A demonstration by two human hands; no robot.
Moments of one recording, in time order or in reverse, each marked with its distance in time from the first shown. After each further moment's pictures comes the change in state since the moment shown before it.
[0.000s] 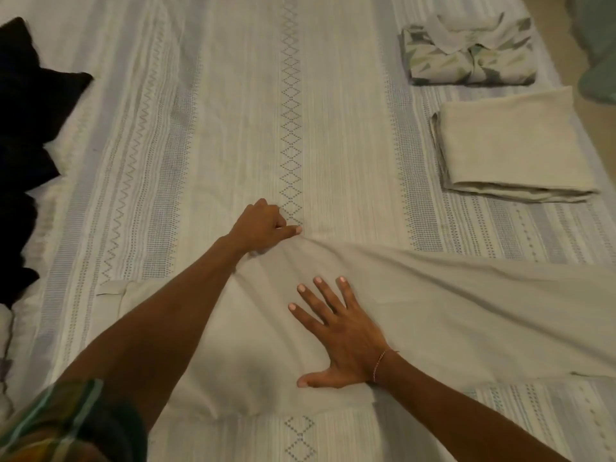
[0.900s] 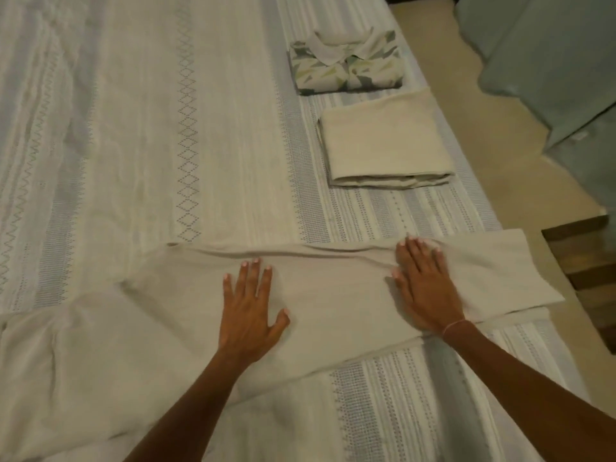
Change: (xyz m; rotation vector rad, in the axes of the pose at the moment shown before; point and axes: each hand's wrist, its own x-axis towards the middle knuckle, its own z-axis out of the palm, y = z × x) left_hand -0.099 0.183 0.153 0.250 0.157 0.025; right_hand -0.229 0.209 -0.030 0.081 0.165 0.756
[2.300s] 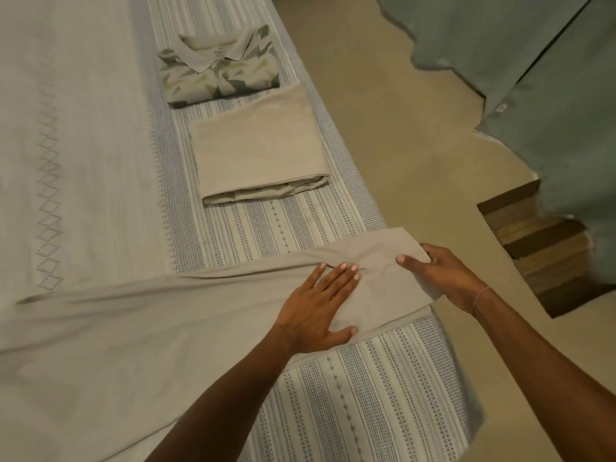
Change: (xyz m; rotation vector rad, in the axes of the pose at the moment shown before) left_hand 0.117 0.303 0.034 0.060 -0.115 0.731; right_hand -0.025 0.232 -0.079 1.122 -0.184 0.597
